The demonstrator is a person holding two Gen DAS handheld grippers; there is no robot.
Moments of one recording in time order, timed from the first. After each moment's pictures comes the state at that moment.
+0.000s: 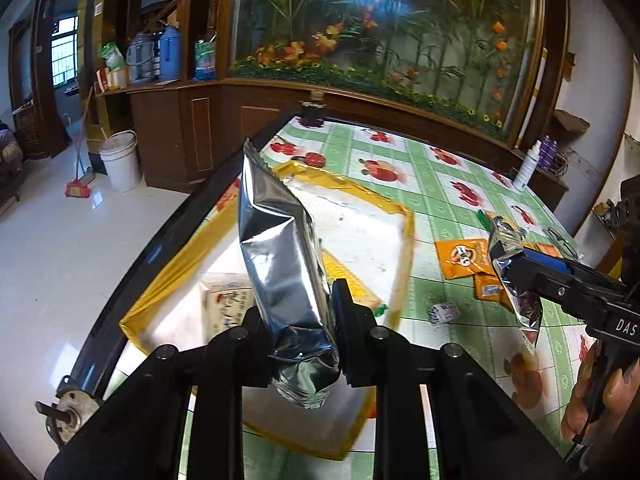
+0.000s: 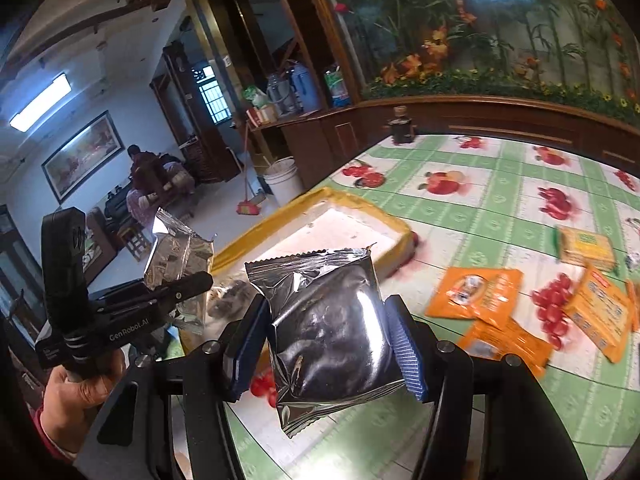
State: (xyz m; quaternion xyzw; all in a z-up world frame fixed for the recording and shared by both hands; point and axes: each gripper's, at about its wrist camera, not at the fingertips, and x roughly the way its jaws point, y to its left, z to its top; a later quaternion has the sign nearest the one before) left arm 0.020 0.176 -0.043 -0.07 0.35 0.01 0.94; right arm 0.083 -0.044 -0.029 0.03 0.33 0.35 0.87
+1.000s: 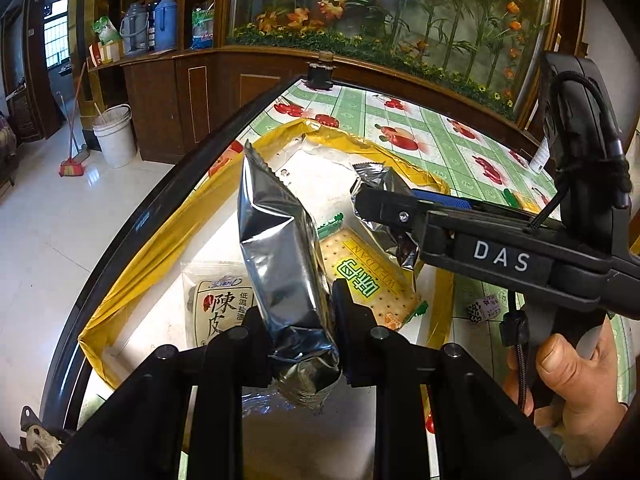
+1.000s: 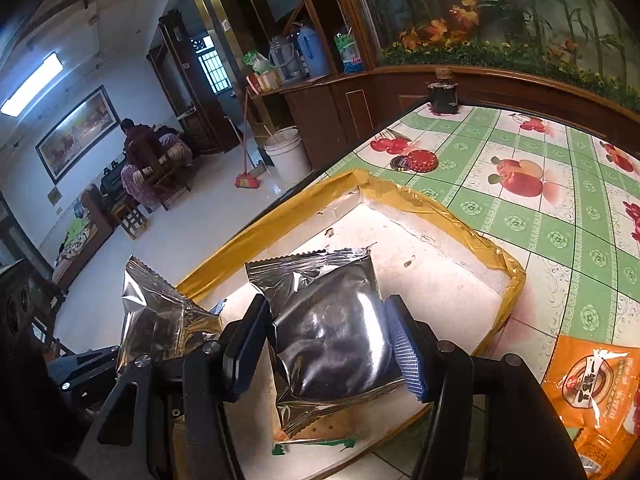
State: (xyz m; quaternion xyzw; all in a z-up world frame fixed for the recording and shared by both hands) left arm 0.057 0.181 -0.083 -0.08 0.40 0.00 0.91; right arm 0.170 0.067 -0.081 0.00 0.38 0.35 0.86
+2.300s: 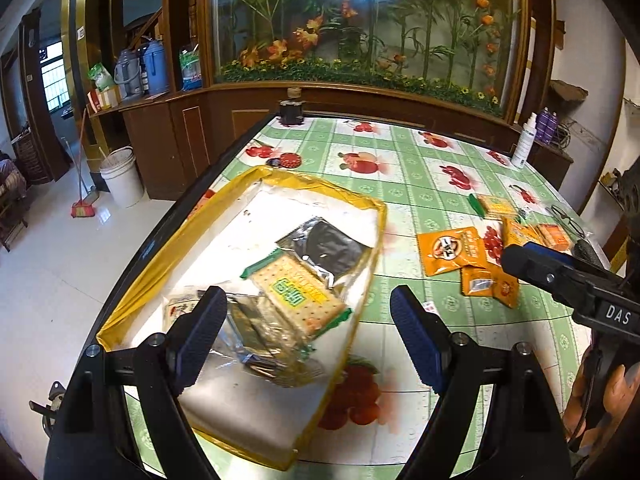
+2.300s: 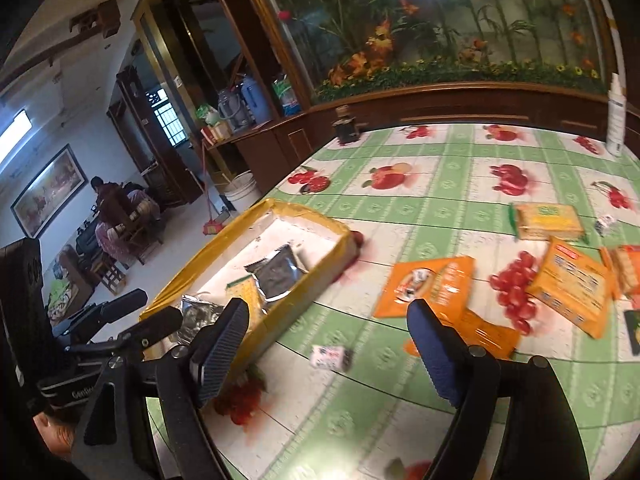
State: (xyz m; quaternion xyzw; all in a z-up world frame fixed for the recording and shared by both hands) left arm 0.030 0.120 -0.033 -0.02 0.36 0.01 0.93; right arm 0.090 -0.103 -0.039 0.08 0.34 0.26 0.90
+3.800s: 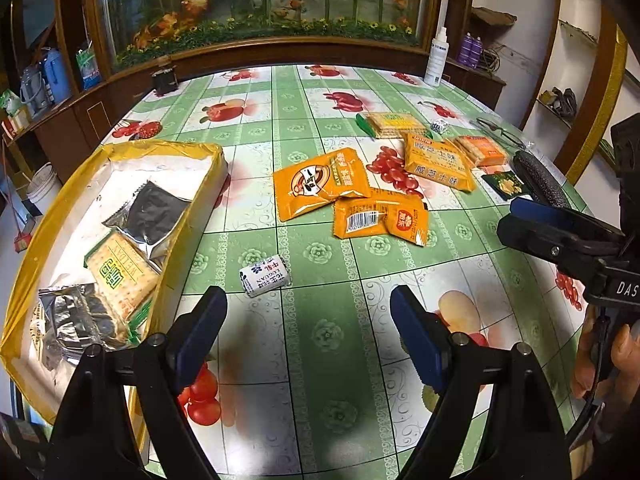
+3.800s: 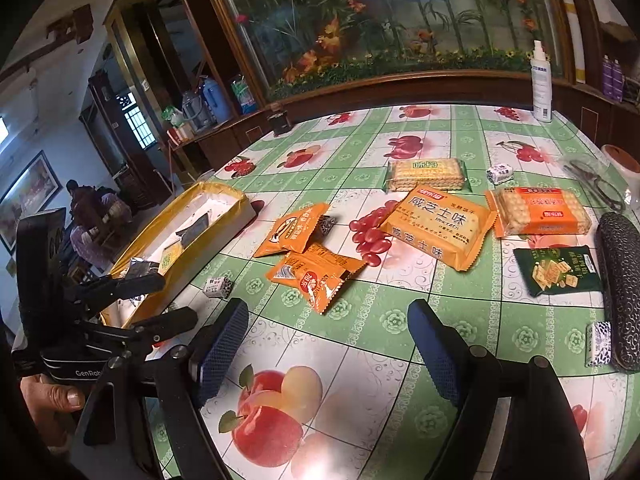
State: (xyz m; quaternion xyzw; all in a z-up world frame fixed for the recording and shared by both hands) left arm 0.043 0.010 -0.072 0.04 0.43 -0.13 0.89; right arm 0.066 -0.215 -0.071 0.08 0.36 0.21 0.90
